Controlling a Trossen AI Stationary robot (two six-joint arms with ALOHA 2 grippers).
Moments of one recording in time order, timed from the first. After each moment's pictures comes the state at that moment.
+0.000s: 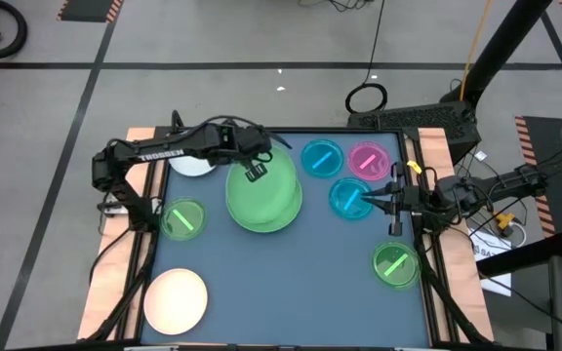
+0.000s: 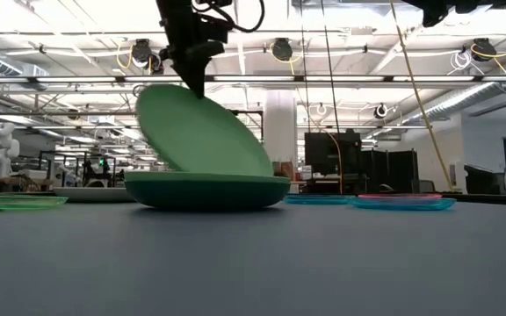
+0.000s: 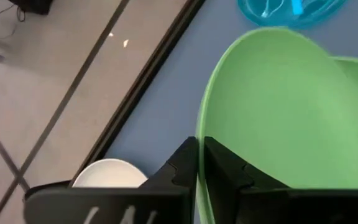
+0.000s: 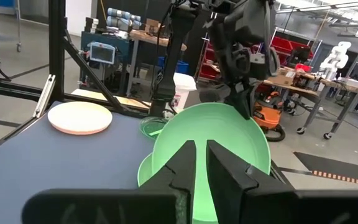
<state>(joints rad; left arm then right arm) 0.26 1.66 1.58 -1.06 -0.46 -0.19 0.29 0.46 0.47 -0.06 0.36 -0.20</state>
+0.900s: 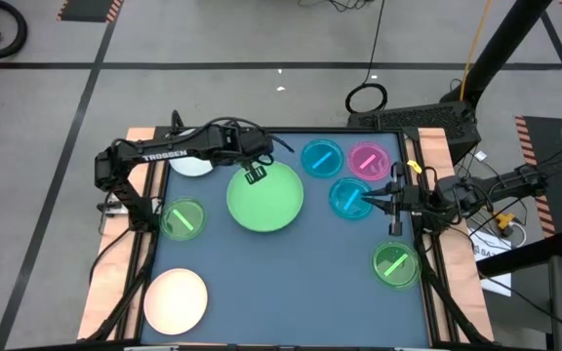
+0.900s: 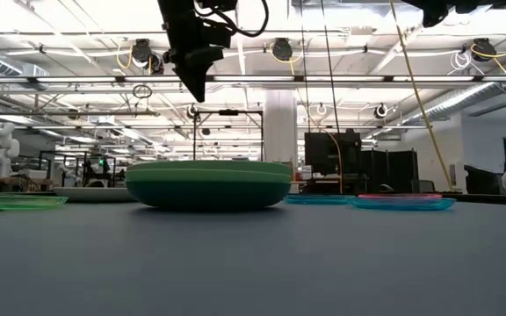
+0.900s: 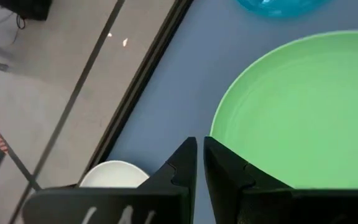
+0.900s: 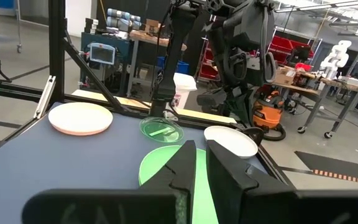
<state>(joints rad) 0.26 1.68 1.58 -1.07 -0.46 -0.12 0.28 0.46 0.47 -0.06 0.36 -0.20</state>
